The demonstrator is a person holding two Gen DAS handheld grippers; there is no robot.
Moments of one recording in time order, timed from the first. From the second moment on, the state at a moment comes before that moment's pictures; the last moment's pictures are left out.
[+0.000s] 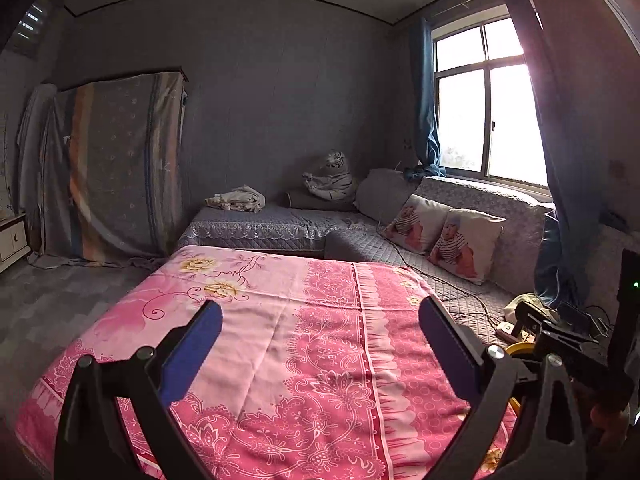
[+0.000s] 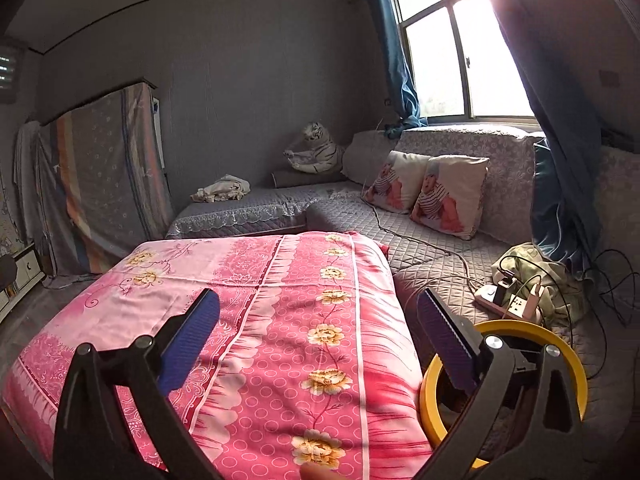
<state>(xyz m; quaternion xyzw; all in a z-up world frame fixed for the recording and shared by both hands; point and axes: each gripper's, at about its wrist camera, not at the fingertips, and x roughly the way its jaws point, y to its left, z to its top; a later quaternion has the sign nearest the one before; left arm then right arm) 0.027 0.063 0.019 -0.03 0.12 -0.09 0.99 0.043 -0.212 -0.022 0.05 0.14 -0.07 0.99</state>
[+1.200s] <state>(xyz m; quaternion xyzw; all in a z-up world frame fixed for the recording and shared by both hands) 0.018 0.048 0.024 -0.06 0.12 -0.10 0.99 0.011 -0.213 -0.020 0.06 0.11 -0.11 0.99</state>
